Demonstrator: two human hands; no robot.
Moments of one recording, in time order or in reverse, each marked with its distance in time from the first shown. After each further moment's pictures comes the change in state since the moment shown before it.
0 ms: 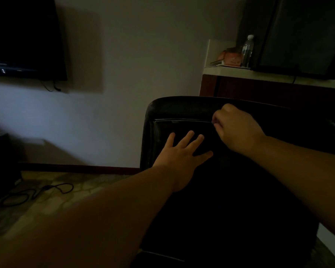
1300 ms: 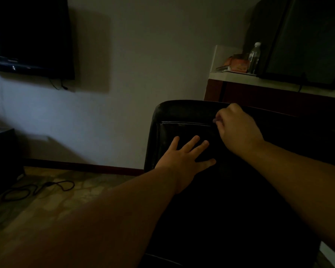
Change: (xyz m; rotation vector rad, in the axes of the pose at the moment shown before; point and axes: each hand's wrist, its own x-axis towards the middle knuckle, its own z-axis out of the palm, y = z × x) left_hand -0.002 -0.006 0.001 0.061 -0.058 0.038; right_hand 0.009 -0.015 0.006 0.091 0.098 0.059
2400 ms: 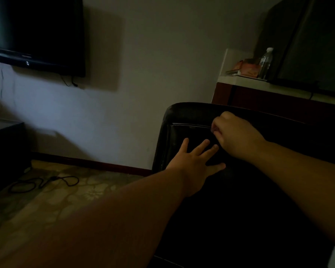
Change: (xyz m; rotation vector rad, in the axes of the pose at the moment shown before) left_hand -0.006 0.001 -0.004 -0.053 -0.004 0.013; right_hand 0.012 -0.021 0.000 -0.077 -0.182 -0.127
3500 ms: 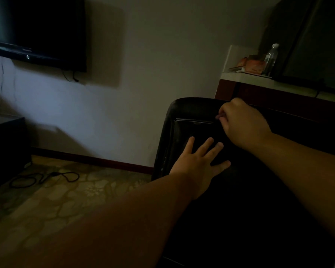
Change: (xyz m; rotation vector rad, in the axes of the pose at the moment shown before) left_hand 0.004 0.009 0.013 0.019 0.073 -0.033; right_hand 0.013 0.001 -0.002 0.013 0.135 0.042
